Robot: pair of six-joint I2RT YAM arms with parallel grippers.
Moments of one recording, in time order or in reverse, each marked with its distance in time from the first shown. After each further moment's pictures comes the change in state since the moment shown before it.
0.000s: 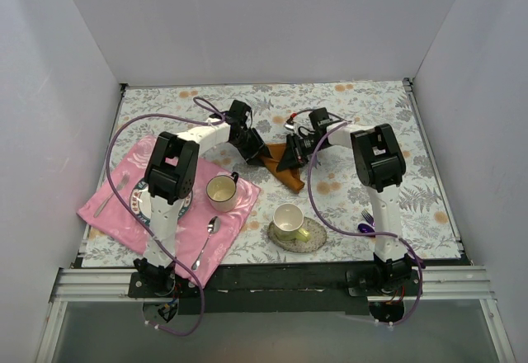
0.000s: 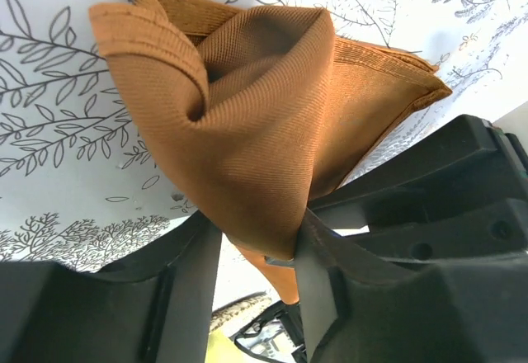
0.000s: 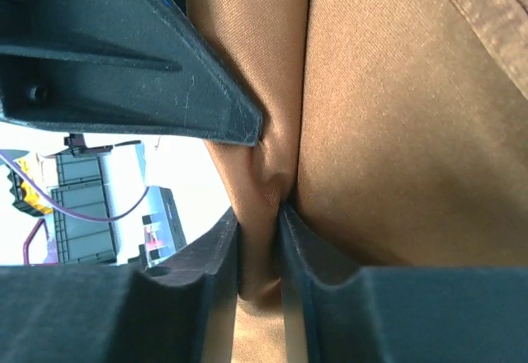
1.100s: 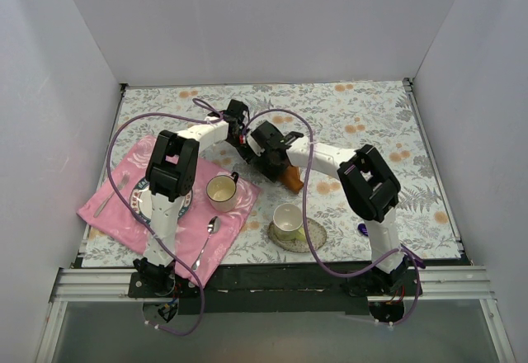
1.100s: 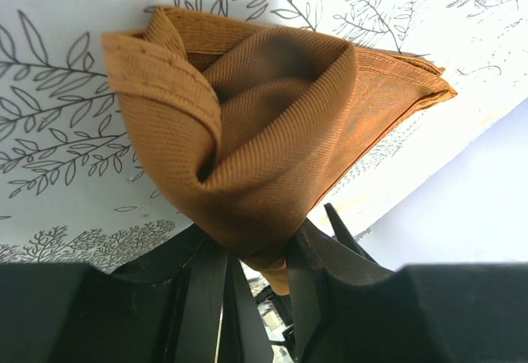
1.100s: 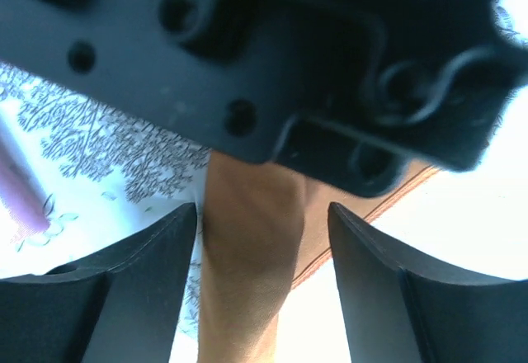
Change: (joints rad) left arm 0.018 0.040 0.042 -0.046 0.072 0.006; right arm 0.448 -0.269 -0.040 -0.133 1.314 -0.367
